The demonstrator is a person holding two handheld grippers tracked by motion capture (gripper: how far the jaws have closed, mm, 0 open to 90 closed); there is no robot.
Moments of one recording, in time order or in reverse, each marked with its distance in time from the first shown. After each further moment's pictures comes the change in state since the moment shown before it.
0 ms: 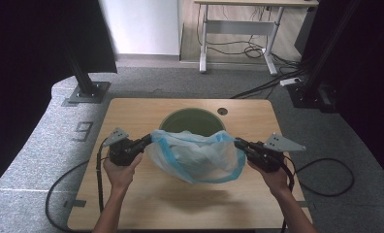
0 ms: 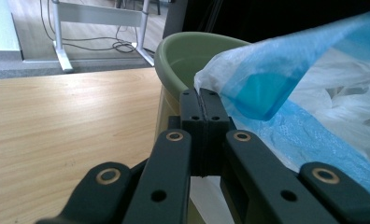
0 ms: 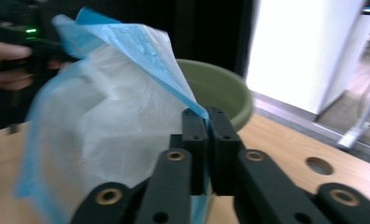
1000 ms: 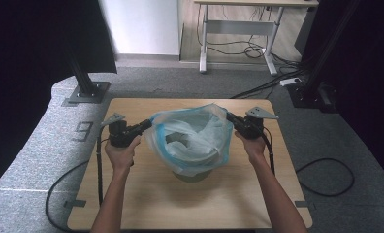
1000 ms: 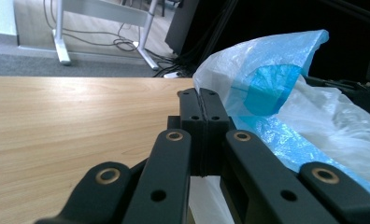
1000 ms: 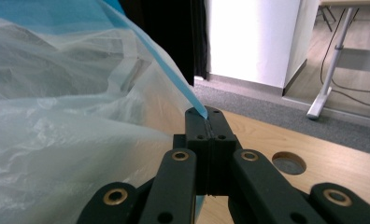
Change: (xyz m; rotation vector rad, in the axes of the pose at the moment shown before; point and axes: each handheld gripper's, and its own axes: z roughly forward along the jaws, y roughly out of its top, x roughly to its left) left arm 0.042 0.020 0.031 0.002 0.021 -0.119; right arm -0.073 -0.015 0.102 0.039 -0.157 0.136
